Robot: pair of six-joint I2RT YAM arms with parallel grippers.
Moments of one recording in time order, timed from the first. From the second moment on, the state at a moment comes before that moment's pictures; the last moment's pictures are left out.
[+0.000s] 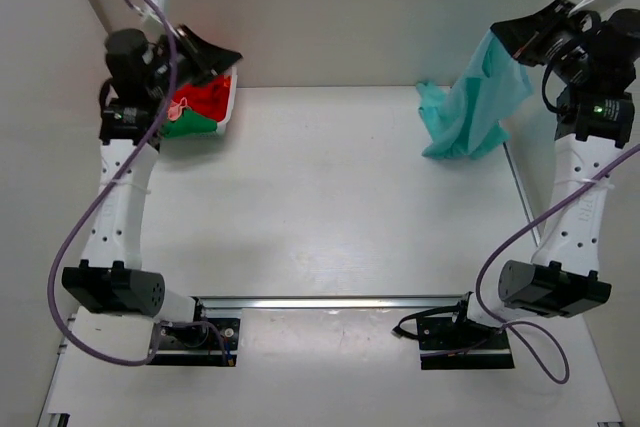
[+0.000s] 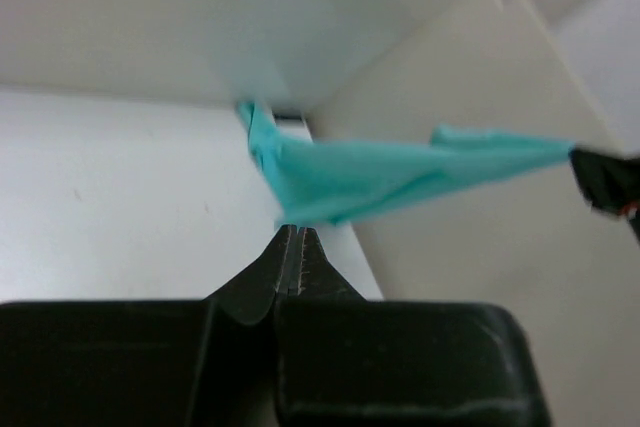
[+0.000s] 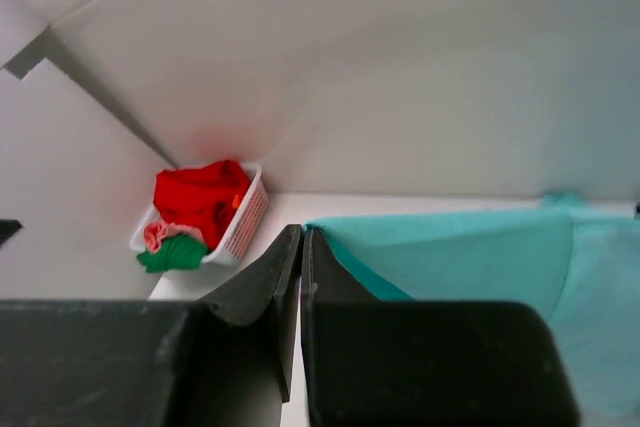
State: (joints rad) left arm 0.00 1.50 1.84 -0.36 0.57 -0.73; right arm -0.30 1.49 2.00 -0.40 -0.68 0.53
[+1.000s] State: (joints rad) left arm -0.44 1.57 0.83 0.44 0.64 -1.02; right arm 0.04 1.05 1.49 -0.41 -0.58 0.55
